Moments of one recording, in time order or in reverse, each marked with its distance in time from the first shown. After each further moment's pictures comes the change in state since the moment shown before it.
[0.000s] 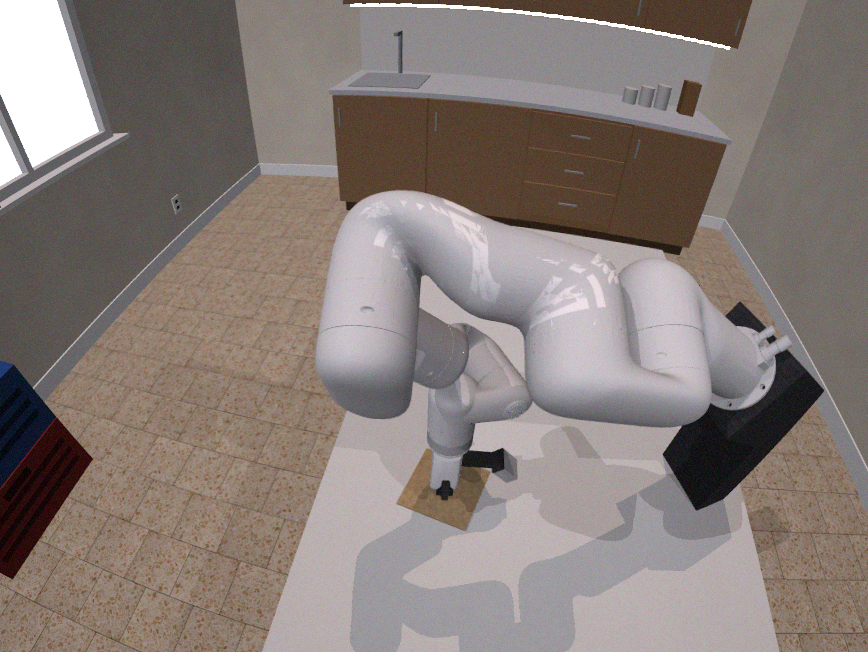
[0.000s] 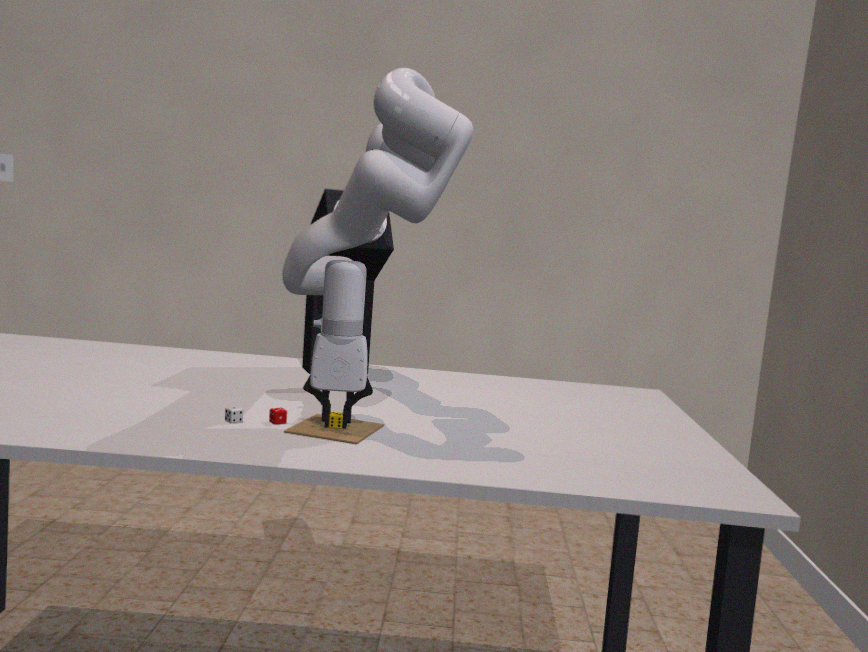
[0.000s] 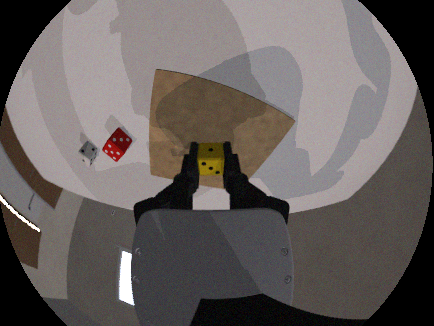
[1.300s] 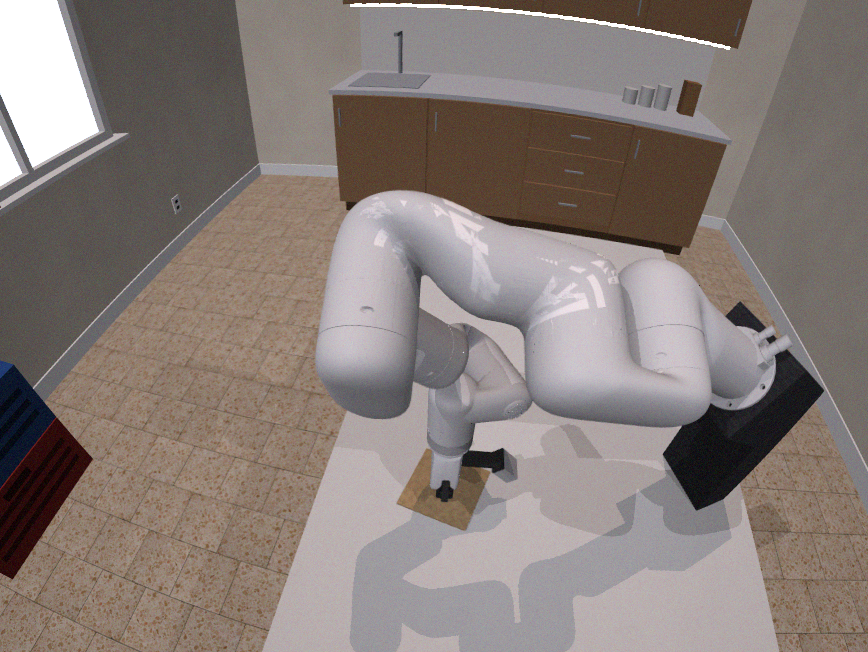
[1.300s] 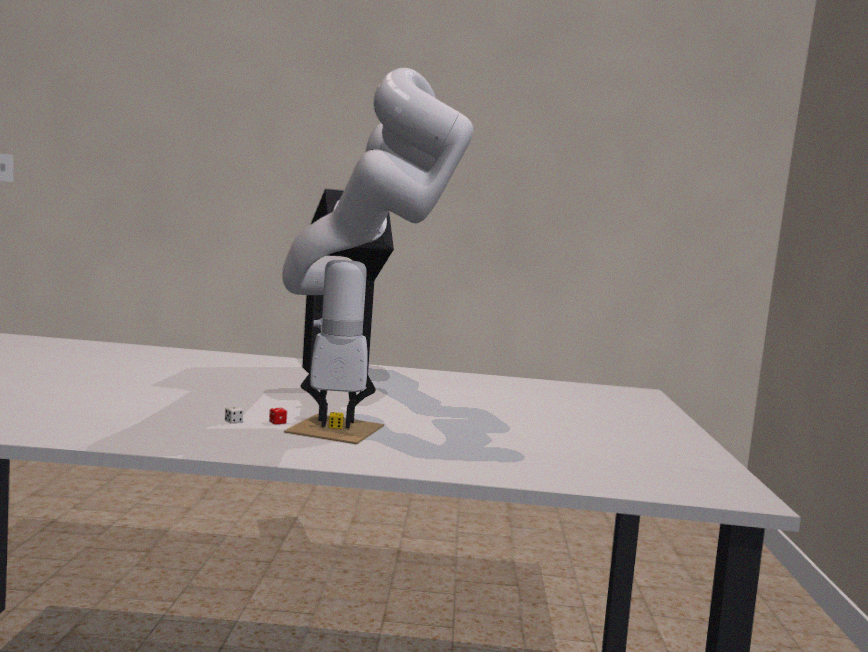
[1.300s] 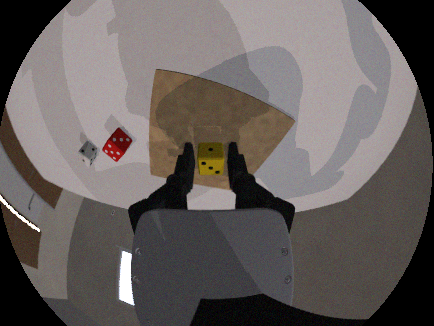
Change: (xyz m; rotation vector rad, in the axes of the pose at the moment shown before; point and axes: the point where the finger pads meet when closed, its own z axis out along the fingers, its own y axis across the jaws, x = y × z) arm 0.000 0.000 0.000 0.000 0.000 0.000
